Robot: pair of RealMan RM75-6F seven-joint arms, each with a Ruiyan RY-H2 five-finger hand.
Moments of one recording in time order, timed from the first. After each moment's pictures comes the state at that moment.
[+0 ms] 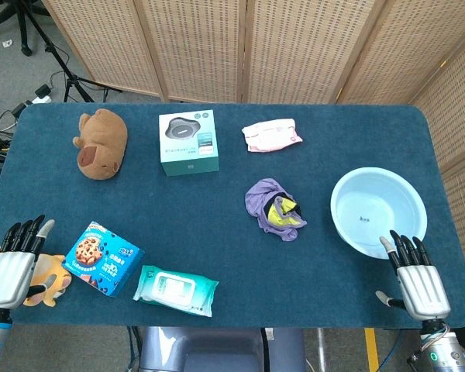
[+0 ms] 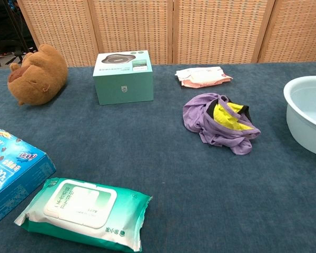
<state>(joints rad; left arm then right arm) -0.11 -1.10 0.00 -1.81 1.47 1.43 0.30 0.09 -1.17 0.00 -1.65 -1.53 1.42 -0.25</state>
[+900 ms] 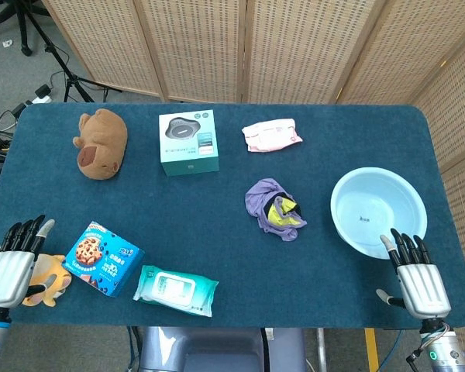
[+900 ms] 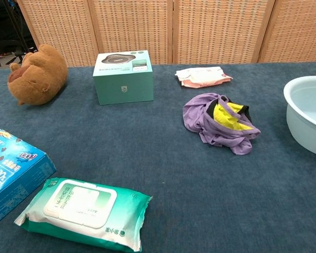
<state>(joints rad) -0.11 -1.09 0.00 -1.81 1.47 1.42 0.26 0.09 -1.18 0.01 -1.65 -1.53 1.43 -0.27</state>
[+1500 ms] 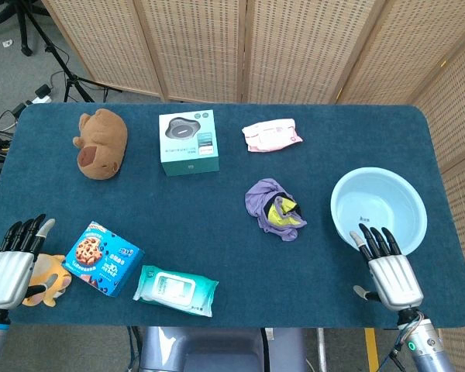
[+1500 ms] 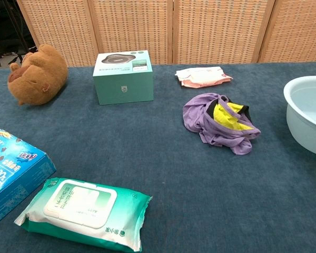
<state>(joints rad) -0.11 -1.08 0.00 -1.82 1.51 1.44 0.24 0.18 -1.17 0.03 -1.79 -1.54 1.32 -0.38</state>
